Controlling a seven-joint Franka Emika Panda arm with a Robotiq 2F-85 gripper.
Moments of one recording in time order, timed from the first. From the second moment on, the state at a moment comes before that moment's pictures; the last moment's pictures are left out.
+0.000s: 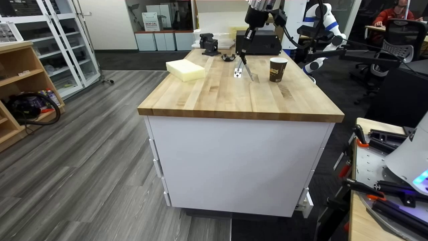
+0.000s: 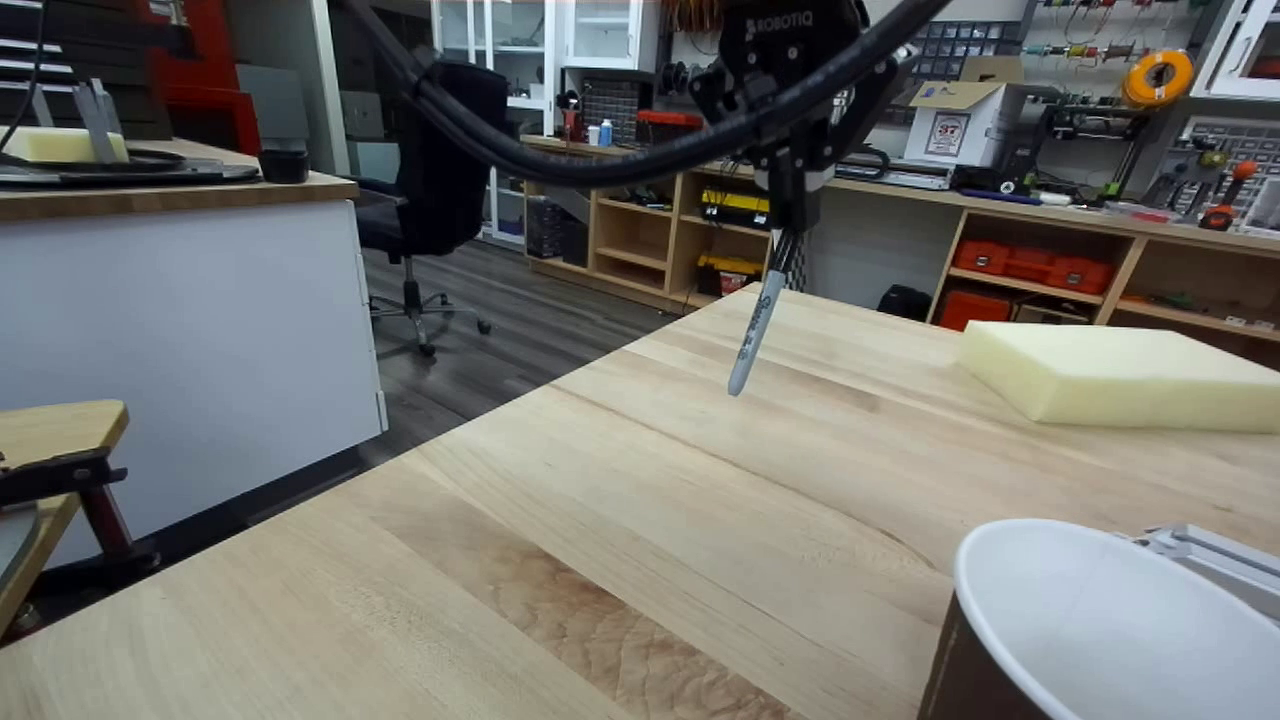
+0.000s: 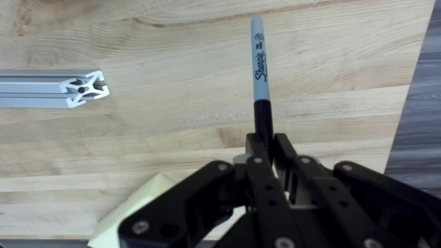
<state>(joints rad) -0.11 0.07 -0.05 -2.15 0.07 2.56 -0.53</state>
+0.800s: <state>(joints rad) -0.11 0.06 -0.04 -2.17 0.24 2.56 -0.70</state>
